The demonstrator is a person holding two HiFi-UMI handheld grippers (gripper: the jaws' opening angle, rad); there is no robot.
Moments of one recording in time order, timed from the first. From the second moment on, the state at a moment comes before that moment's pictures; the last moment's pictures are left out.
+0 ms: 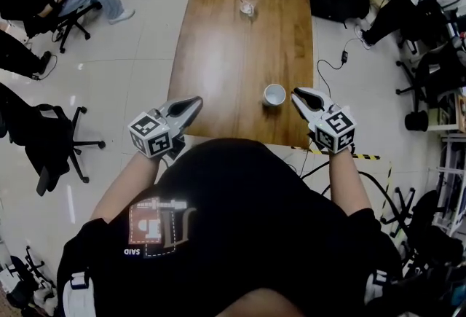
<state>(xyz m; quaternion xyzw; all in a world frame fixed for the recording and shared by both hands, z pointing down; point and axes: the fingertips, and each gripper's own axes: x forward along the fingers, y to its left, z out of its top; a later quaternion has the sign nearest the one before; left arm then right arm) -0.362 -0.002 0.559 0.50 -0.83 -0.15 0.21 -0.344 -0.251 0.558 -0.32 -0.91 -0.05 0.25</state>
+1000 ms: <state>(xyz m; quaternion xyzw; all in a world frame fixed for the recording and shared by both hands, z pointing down) -0.368 0.012 0.572 0.46 -0.84 -0.17 0.21 -0.312 -0.267 0.609 -0.26 -0.92 0.19 0.21</state>
